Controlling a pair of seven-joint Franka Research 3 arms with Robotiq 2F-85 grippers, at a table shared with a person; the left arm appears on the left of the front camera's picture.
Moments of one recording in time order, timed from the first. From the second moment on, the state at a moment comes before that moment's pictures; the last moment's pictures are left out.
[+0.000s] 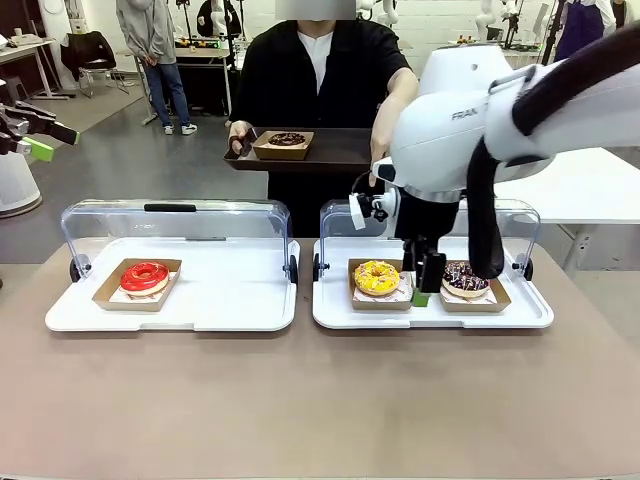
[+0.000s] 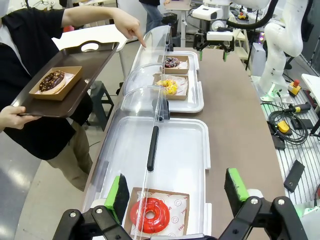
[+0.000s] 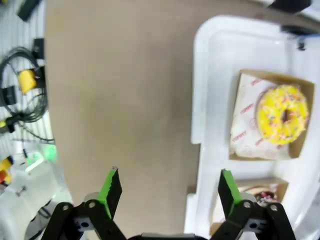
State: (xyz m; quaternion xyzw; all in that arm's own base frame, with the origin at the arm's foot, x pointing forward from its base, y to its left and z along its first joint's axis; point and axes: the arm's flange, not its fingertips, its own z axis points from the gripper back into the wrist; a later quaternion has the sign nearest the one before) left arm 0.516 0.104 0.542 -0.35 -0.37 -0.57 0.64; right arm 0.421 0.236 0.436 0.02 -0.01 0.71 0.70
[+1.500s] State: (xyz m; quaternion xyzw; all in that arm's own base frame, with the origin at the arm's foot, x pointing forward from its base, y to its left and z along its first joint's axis) left arm 0.516 0.105 0.542 -0.35 -0.37 -0.57 0.64; right arm 0.475 0.226 0.402 0.02 -0.04 0.69 0.72
